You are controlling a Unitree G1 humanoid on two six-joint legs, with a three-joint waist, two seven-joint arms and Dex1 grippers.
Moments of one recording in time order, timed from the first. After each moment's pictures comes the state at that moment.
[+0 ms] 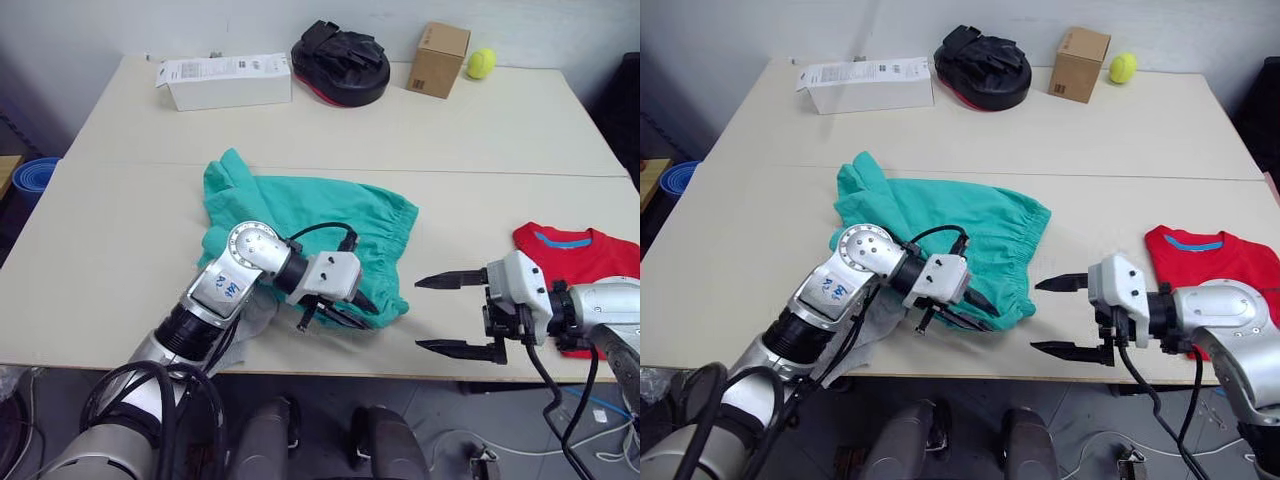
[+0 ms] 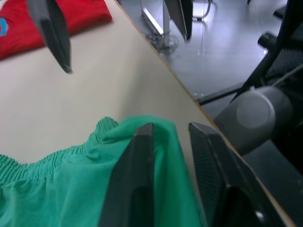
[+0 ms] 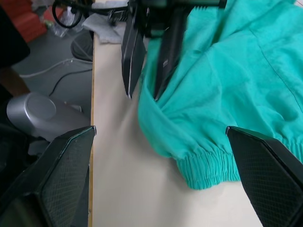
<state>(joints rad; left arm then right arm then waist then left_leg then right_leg) -0.72 0.43 -0.39 -0.08 -0.20 0.33 -1.33 -0.09 -0.93 -0.11 -0.44 0.52 0.34 1.23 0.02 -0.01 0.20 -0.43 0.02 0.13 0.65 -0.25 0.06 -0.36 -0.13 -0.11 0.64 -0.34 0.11</state>
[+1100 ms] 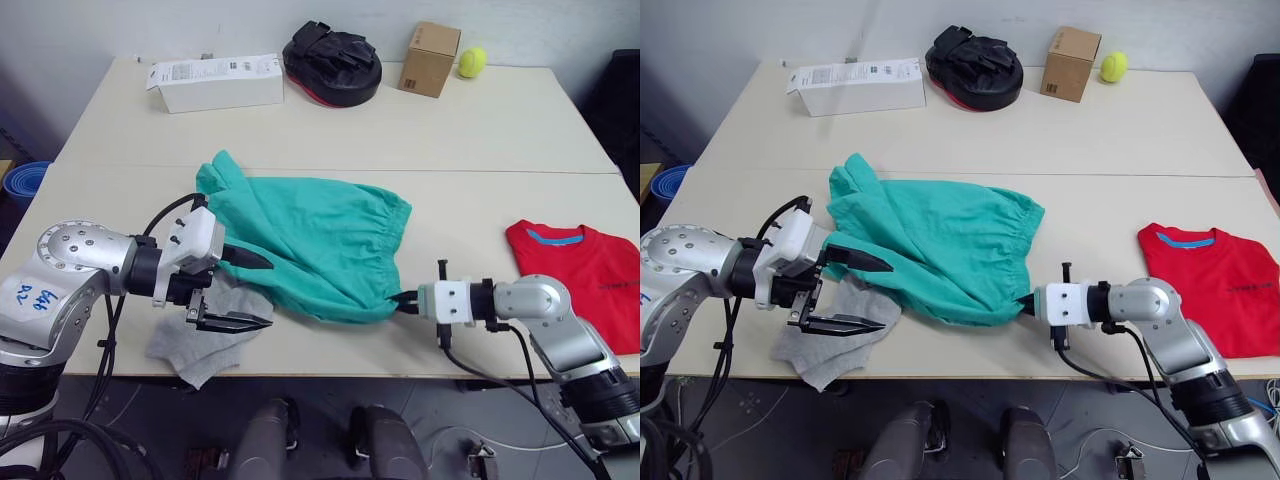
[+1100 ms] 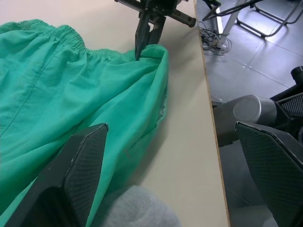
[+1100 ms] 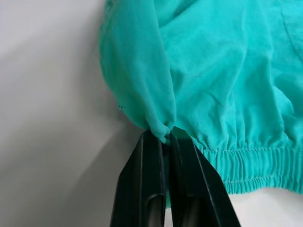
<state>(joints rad) -0.42 0.94 0.06 -0.42 -0.57 0.71 -1.23 -0.34 -0.79 0.17 0.03 0.04 -0.21 1.10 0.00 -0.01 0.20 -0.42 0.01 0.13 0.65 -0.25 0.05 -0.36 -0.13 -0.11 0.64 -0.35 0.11</state>
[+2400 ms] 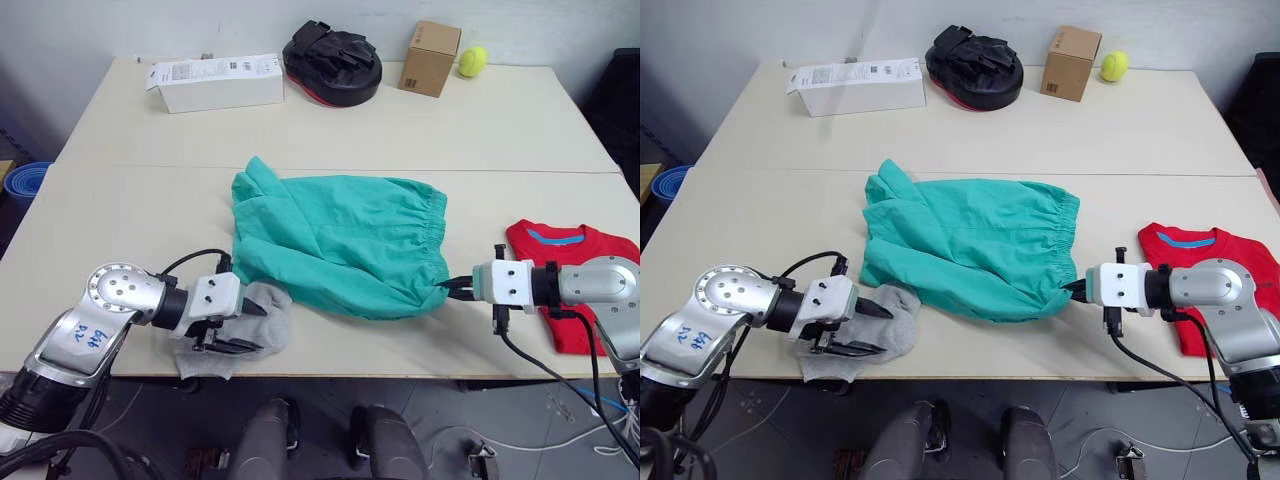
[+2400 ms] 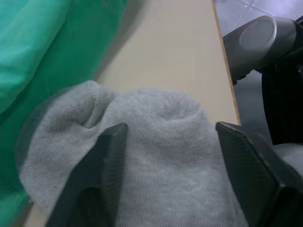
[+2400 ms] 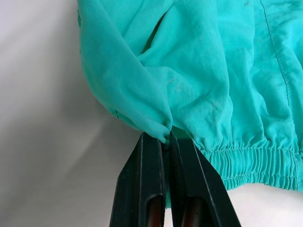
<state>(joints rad) -0.27 0.94 -0.15 -0.26 -0.26 0.33 -1.22 -0.29 -0.97 0.06 0.04 0.16 -0.20 1.21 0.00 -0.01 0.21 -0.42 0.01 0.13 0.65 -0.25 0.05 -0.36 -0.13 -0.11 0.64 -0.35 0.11</state>
